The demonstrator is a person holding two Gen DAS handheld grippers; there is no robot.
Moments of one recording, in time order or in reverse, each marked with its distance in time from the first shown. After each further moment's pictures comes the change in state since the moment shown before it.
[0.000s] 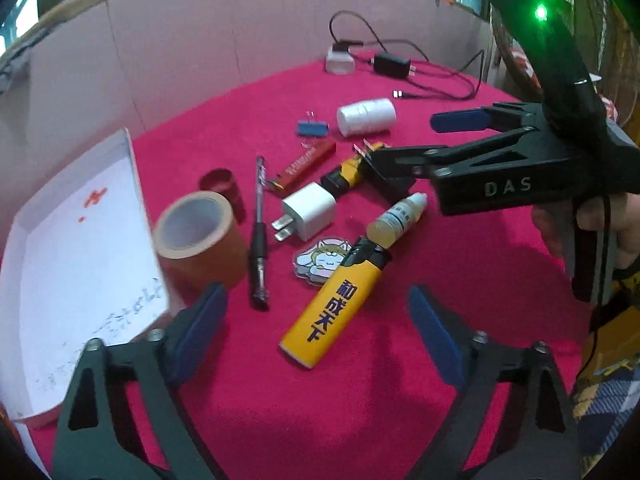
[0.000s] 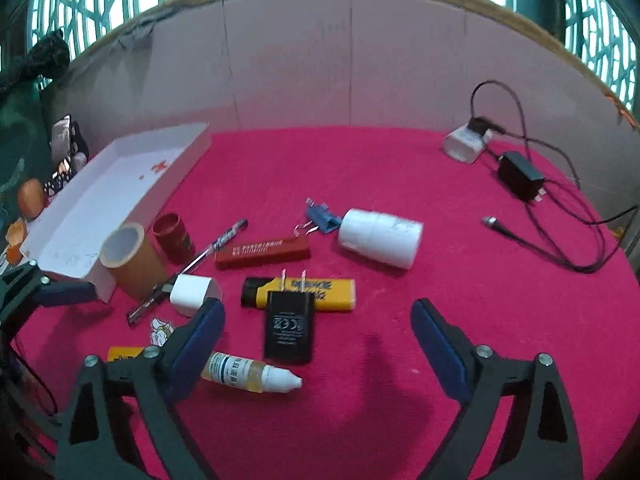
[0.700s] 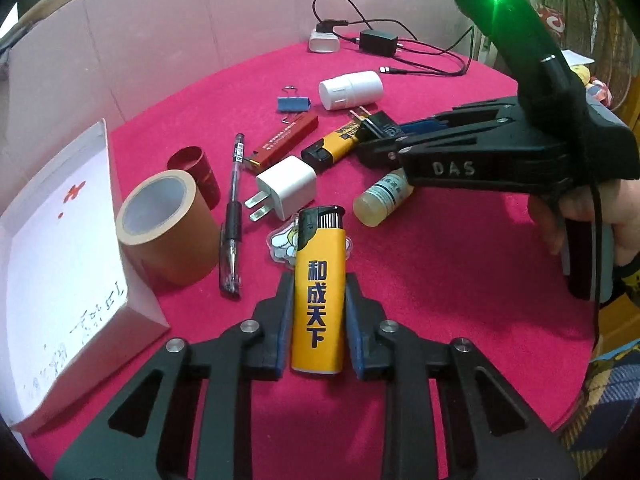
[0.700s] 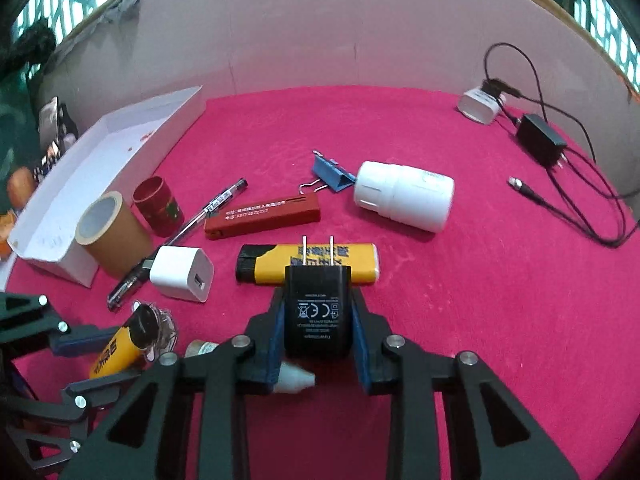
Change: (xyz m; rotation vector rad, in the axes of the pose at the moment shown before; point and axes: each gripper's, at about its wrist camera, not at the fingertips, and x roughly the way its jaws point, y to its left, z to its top) left arm 0.010 -0.008 -0.013 0.036 0.026 -0.023; right arm 0.020 -0.003 -0.013 0.054 0.074 0.015
